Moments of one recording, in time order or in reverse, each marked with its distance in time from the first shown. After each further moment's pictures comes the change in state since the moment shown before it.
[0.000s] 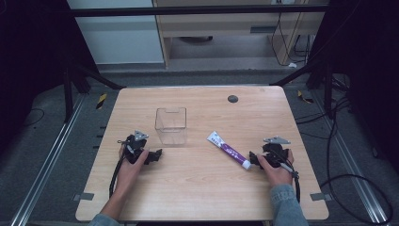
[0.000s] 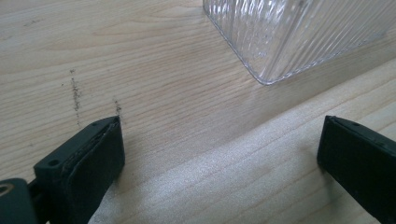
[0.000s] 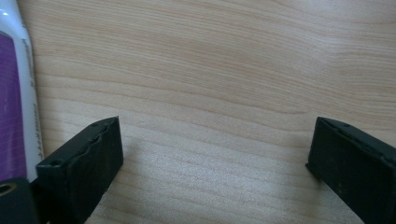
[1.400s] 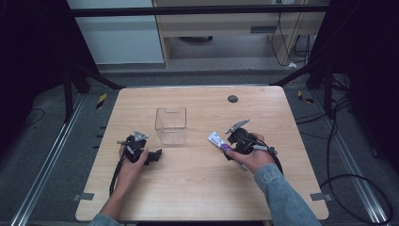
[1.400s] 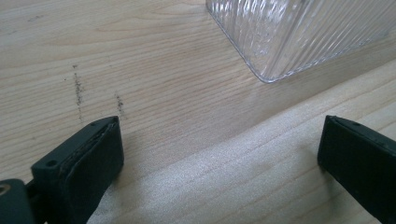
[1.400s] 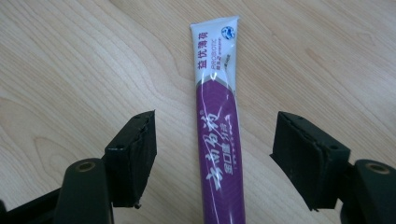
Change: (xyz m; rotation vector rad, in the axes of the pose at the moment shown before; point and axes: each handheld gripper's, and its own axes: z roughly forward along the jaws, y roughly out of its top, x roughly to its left) left arm -0.001 -0.001 -0.001 0.000 0.011 -0.018; right arm 0.100 0.088 -0.033 0.219 0.241 -0.429
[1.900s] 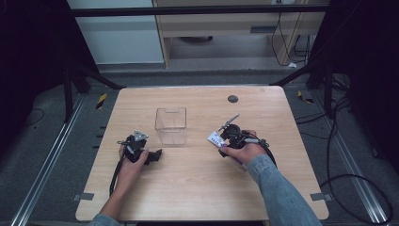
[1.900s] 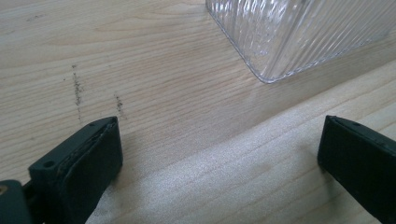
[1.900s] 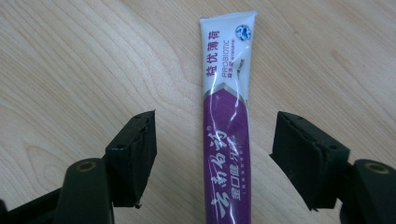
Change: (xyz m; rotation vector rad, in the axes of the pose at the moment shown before) left arm 0.000 0.000 0.000 0.000 -0.002 -0.002; right arm 0.000 0.020 0.022 0.098 0.037 -0.017
